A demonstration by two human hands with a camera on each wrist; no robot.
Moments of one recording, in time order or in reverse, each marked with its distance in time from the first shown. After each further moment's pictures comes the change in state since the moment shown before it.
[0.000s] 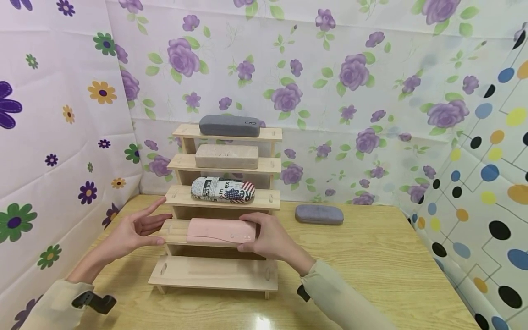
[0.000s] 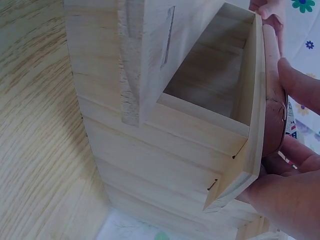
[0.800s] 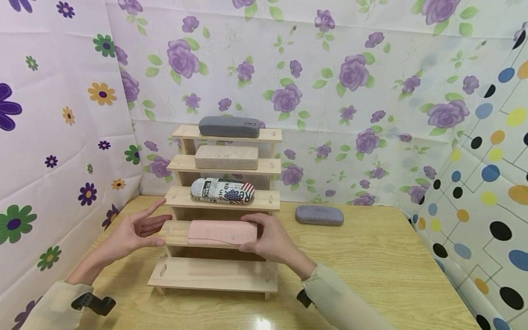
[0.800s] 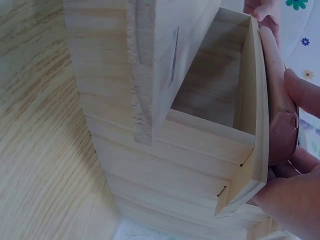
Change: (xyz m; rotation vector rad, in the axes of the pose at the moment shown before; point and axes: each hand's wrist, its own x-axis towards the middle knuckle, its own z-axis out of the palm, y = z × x) left_hand 0.000 -0.002 -0.001 -0.018 -0.001 -0.008; right_hand -0.006 0.002 0.003 0.158 0.050 0.029
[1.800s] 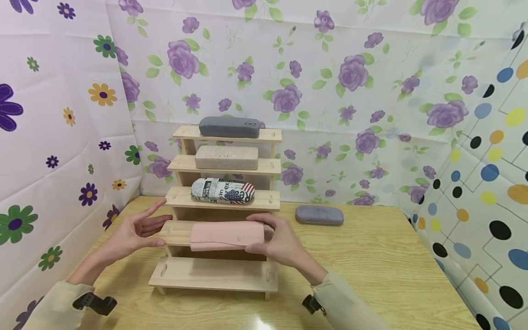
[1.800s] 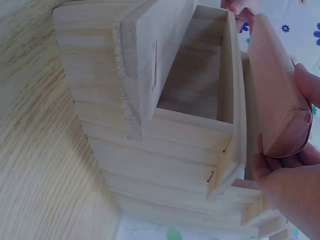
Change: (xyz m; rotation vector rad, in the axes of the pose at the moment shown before) left_hand 0.000 -0.001 0.001 -0.007 0.002 -0.005; right_hand -0.018 -0.002 -0.018 0.157 0.014 -0.032
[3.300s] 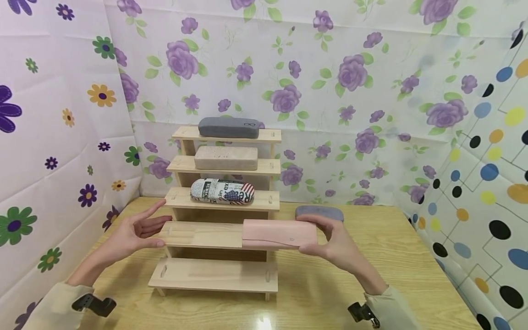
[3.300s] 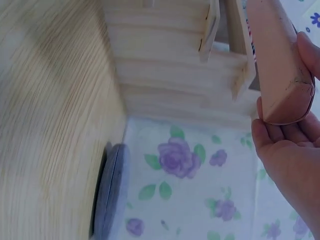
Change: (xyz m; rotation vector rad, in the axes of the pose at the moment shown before) left_hand 0.000 0.000 0.000 0.009 0.001 0.001; right_hand -0.059 0.021 -0.101 0.058 -0.009 -0.032
